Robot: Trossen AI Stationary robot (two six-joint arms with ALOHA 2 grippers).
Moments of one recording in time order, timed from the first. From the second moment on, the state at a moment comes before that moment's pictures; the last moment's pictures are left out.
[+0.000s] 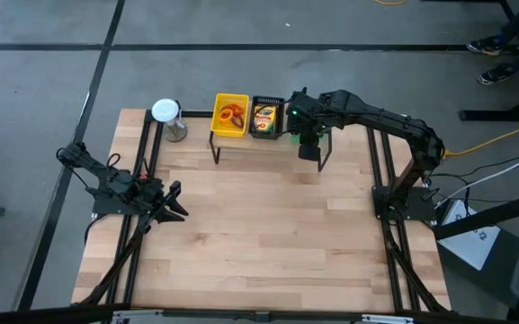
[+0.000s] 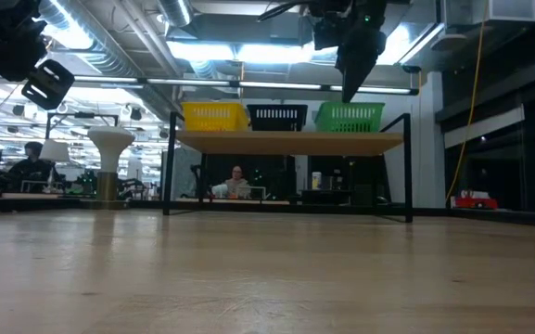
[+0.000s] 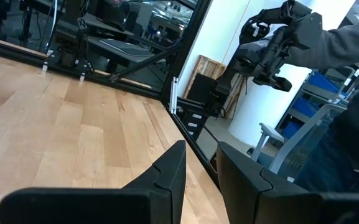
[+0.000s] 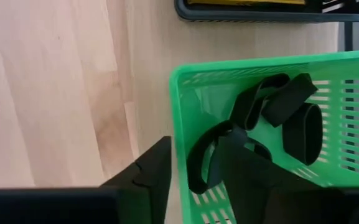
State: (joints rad) left arm -0.49 0.00 0.01 0.03 -0.13 -0.40; right arm -0.33 1.72 1.73 -1.29 0.16 -0.27
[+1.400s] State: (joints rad) left arm -0.49 0.00 0.01 0.03 -0.13 -0.40; right arm 0.31 1.68 2.33 -1.36 0.25 0.62
